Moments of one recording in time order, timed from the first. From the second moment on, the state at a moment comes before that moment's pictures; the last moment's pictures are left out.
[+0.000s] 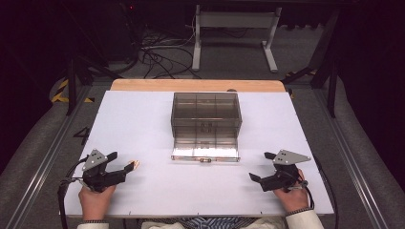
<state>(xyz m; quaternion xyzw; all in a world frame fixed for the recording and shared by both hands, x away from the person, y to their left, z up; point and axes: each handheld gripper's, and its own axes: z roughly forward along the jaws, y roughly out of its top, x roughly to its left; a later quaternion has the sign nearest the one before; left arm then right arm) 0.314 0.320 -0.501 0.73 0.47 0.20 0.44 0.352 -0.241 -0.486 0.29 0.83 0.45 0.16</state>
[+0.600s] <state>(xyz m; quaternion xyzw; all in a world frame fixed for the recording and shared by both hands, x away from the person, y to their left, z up) 0.333 0.317 -0.506 0.76 0.48 0.13 0.42 0.351 -0.240 -0.486 0.29 0.83 0.45 0.16</state>
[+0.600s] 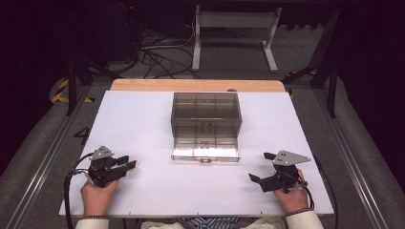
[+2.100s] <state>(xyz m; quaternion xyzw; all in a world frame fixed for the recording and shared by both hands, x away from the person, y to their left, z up) 0.319 0.299 -0.489 0.78 0.41 0.14 0.45 0.351 -0.238 -0.487 0.29 0.84 0.44 0.16</state>
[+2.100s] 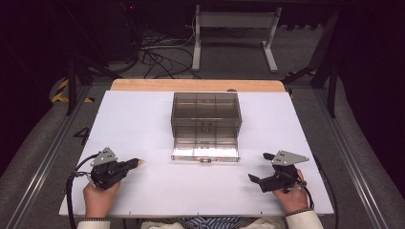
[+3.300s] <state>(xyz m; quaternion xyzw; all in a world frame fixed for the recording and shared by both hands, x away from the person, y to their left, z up) 0.338 0.248 -0.448 0.78 0.36 0.13 0.49 0.350 -0.238 -0.486 0.28 0.83 0.44 0.17</state>
